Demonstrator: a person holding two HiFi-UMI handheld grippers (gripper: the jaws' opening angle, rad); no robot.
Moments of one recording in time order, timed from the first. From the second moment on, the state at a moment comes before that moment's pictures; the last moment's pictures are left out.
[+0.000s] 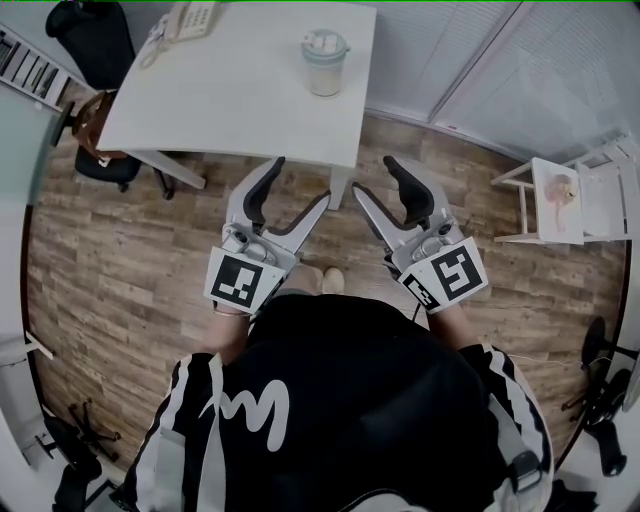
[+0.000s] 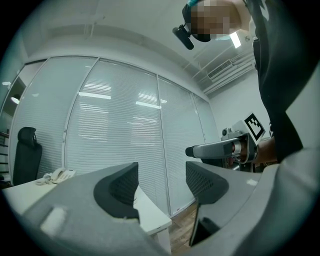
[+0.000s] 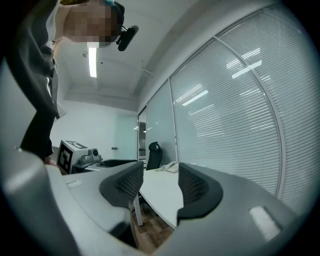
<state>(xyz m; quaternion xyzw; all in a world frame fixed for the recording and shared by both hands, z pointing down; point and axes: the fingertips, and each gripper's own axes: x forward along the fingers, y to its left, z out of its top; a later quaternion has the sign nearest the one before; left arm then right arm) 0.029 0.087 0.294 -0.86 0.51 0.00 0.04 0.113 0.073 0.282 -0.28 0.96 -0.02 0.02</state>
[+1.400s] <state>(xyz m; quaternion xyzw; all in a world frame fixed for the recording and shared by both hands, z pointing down) 0.001 0.078 0.293 -0.83 0.56 0.01 0.04 0.109 0.064 0.279 -0.29 0.96 -0.02 0.03</state>
